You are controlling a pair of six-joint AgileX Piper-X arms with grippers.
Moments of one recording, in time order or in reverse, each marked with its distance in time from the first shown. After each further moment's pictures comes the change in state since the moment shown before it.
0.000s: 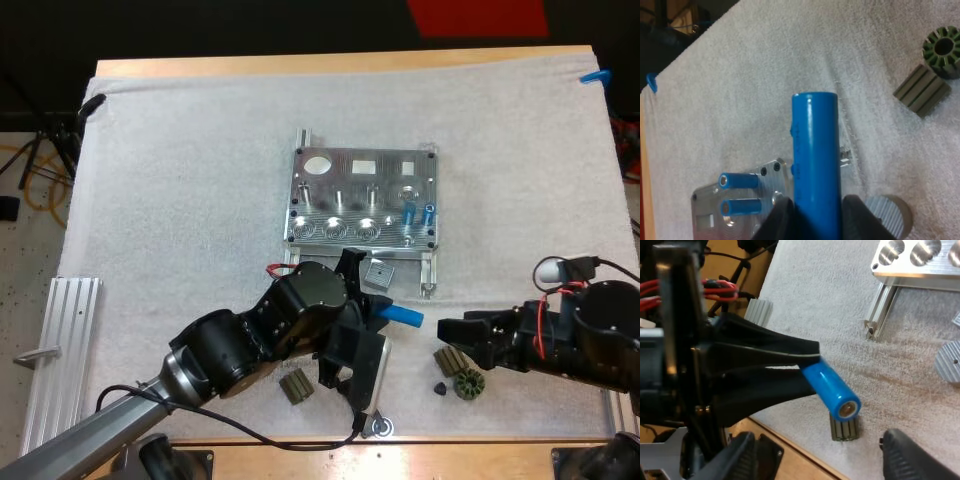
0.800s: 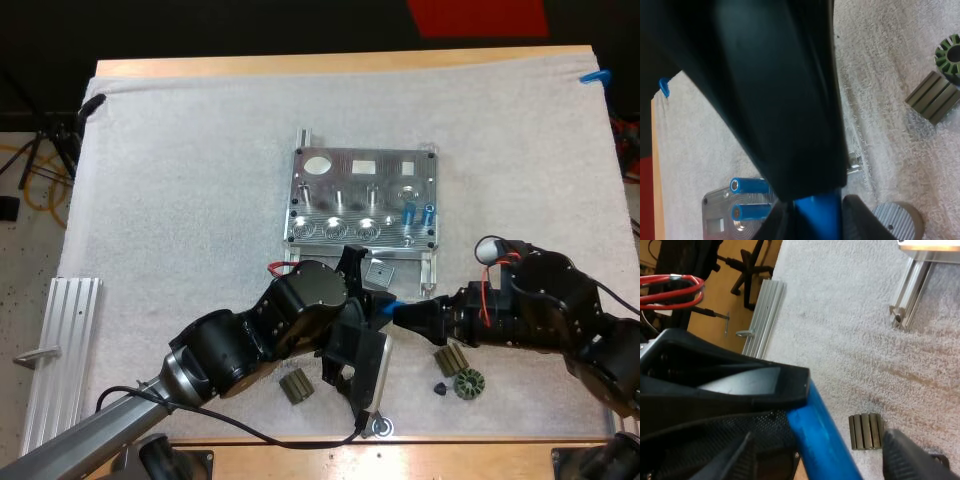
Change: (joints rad) left arm 0.000 0.000 0.000 -0.029 0.000 0.000; right arm 0.000 0.202 0.079 -0.259 -0.115 0.053
